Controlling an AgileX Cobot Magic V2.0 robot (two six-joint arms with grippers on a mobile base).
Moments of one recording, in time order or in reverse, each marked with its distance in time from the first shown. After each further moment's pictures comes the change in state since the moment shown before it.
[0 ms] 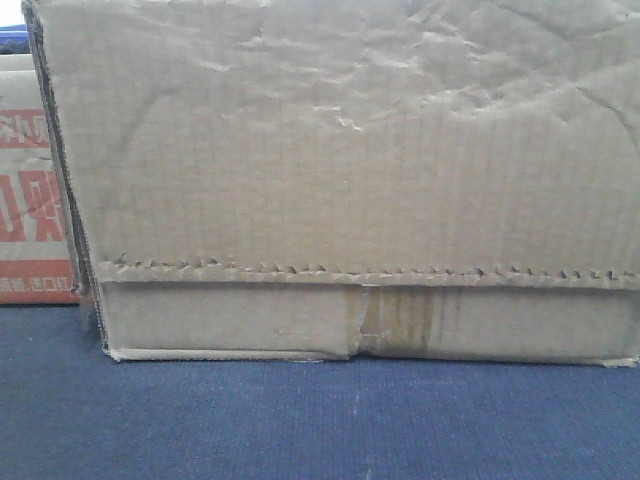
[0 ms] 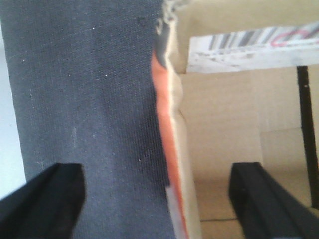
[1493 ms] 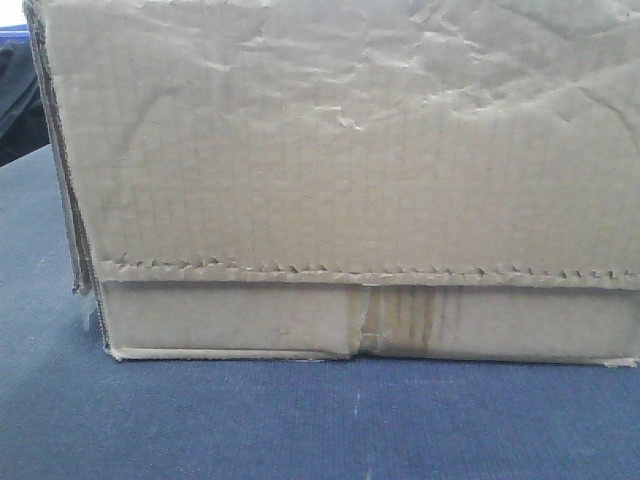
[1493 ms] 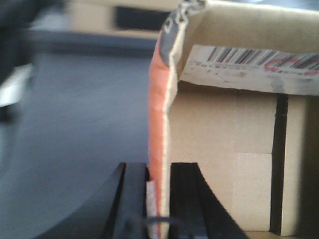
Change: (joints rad) left arm -0.046 -0.319 -0.447 -0.317 0.021 -0.200; right arm 0.000 0.000 0.000 0.000 0.018 0.000
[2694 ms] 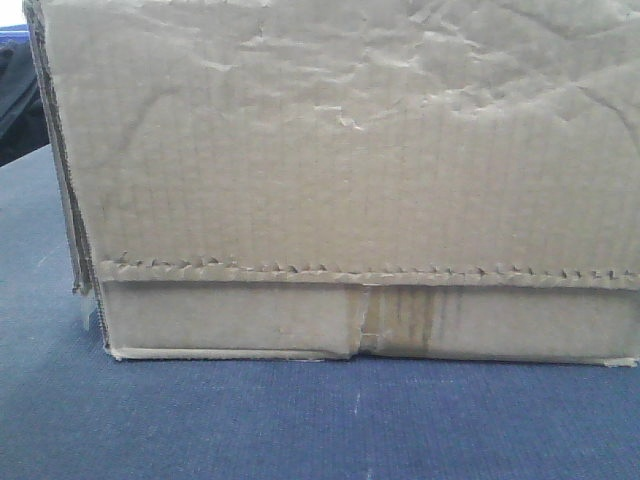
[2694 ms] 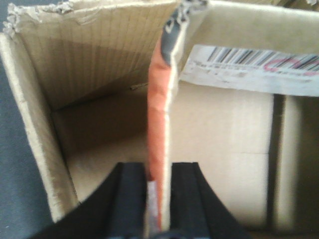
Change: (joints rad) left arm -0.515 0.404 -0.004 0.165 -0.039 -0.184; right arm 0.000 0.000 0.000 0.000 0.000 0.000
